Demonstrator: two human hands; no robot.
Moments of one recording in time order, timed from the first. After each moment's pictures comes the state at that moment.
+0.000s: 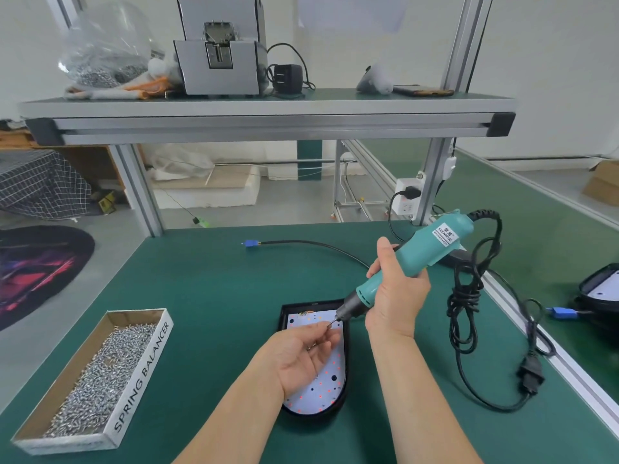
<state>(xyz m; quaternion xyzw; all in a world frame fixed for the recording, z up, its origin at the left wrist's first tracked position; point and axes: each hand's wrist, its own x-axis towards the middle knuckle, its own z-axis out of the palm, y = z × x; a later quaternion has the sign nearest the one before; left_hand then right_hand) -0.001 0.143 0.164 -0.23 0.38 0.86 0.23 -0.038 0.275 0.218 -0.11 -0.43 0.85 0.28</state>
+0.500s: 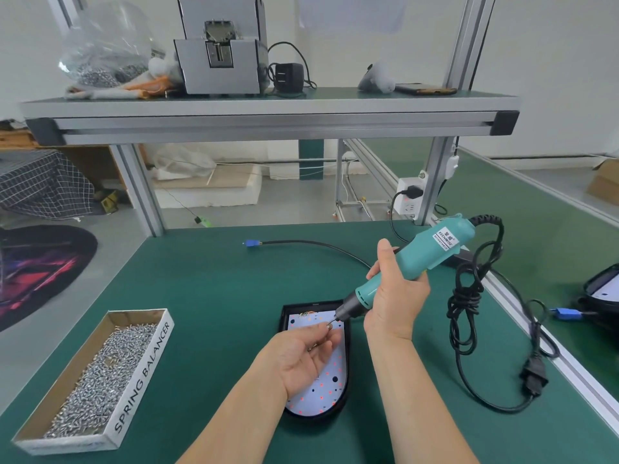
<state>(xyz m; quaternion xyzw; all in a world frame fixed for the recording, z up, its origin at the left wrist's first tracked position) -0.001 0.143 0.161 -0.24 0.38 0.86 0.22 -0.040 0.271 0.215 -0.13 -0.44 0.84 0.29</state>
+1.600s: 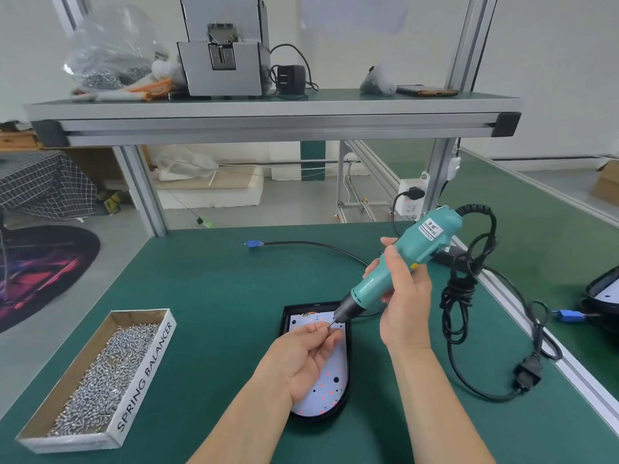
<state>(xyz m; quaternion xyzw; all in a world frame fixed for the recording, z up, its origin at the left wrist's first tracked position) 0.007 0.150 0.163 -0.21 0.36 0.89 0.16 -0.028 0.290 0.211 0.02 -0.50 0.83 0.22</state>
